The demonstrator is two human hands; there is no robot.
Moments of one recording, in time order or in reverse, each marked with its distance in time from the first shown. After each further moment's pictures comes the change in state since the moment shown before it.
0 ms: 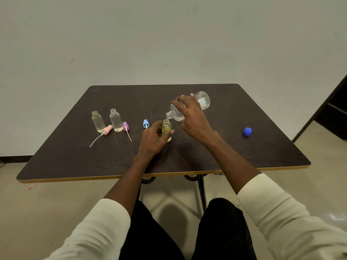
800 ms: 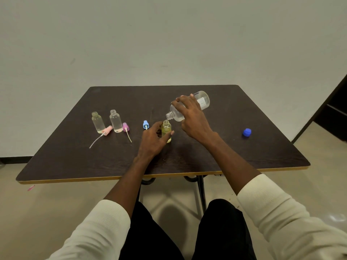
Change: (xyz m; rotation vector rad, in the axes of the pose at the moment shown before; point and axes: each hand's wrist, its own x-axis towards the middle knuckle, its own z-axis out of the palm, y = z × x) left_hand 0.000 -0.001 0.000 -0.010 -0.011 0.003; right_hand 0.001 0.001 0.000 -0.016 -0.005 -0.004
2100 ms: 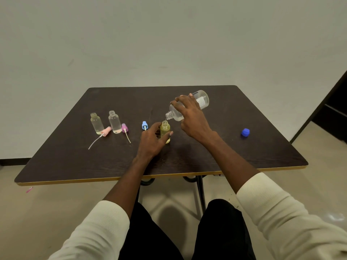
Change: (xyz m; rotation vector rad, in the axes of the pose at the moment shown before) left_hand 0.000 -0.002 0.000 -0.010 0.016 0.034; right_hand 0.002 0.000 -0.003 -0.005 0.004 0.004
